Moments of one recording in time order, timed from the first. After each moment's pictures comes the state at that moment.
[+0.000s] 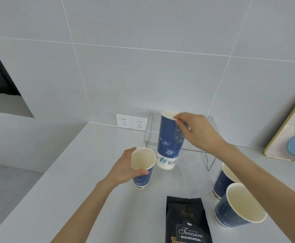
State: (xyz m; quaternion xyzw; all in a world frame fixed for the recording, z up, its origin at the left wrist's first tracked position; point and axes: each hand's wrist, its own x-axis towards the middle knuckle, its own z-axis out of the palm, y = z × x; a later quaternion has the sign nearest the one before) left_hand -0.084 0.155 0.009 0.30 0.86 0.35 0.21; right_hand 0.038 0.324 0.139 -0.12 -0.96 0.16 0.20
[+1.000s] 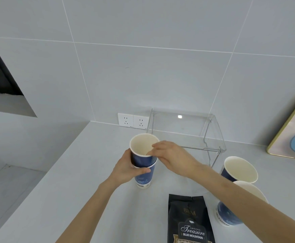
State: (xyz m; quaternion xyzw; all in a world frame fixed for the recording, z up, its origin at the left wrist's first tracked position) left_hand -0.083 0.152 0.001 0.27 0.81 0.47 0.24; right_hand 0.023 0.301 0.056 0.06 -0.98 0.13 0.11
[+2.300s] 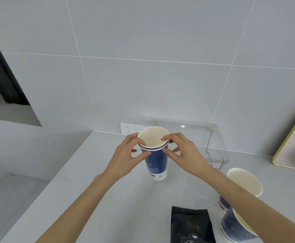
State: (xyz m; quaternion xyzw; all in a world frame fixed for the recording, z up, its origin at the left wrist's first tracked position) left_hand -0.089 0.155 0.070 0.42 0.80 0.43 0.00; right_hand 0.025 0.318 0.080 -0.08 -0.93 0.29 0.21
